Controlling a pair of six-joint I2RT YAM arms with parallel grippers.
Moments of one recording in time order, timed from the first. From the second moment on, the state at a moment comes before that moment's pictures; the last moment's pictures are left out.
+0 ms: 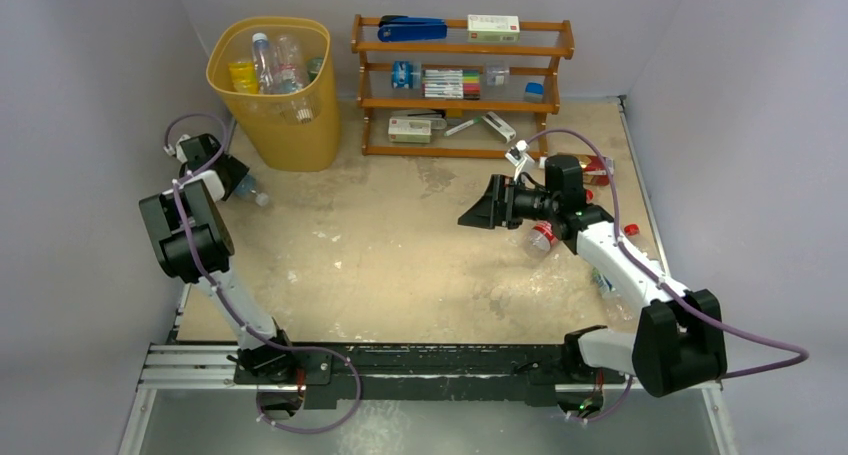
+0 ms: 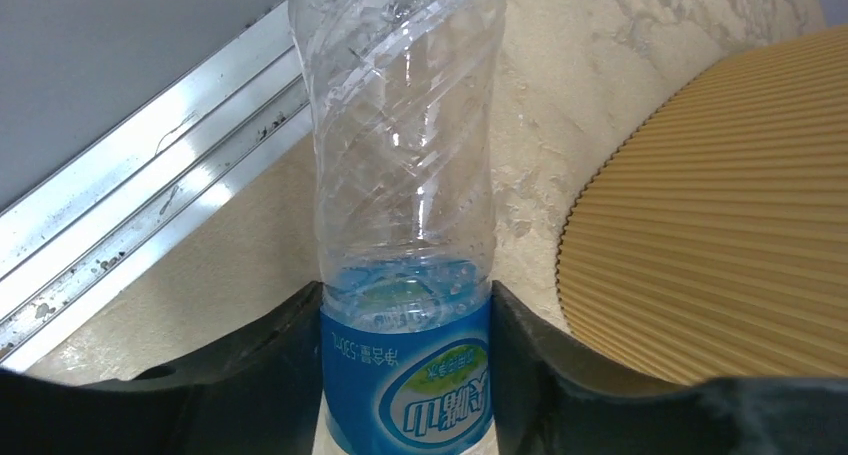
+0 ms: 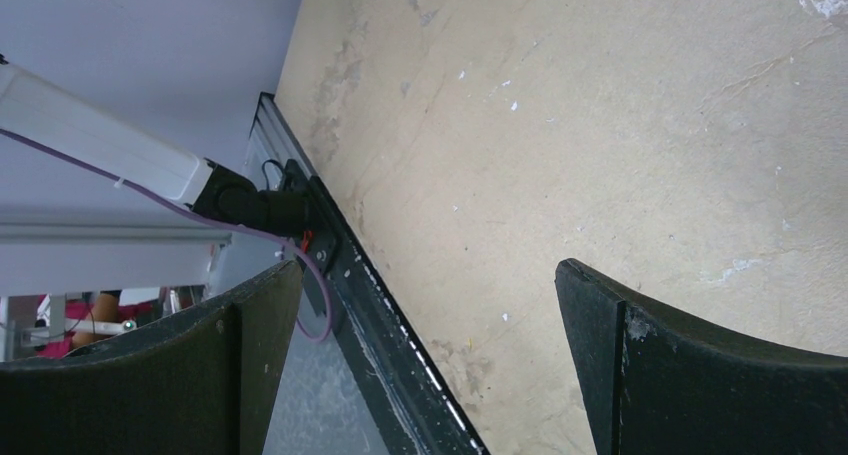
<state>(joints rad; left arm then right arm) 0.43 1.95 1.20 0.01 0.00 -0.58 0.26 1.24 0.79 -0.13 -0.82 0.50</state>
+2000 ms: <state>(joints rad) 0.21 1.92 2.05 -0.35 0.25 -0.61 0.36 1.27 0.89 -0.23 -0.70 0.52</state>
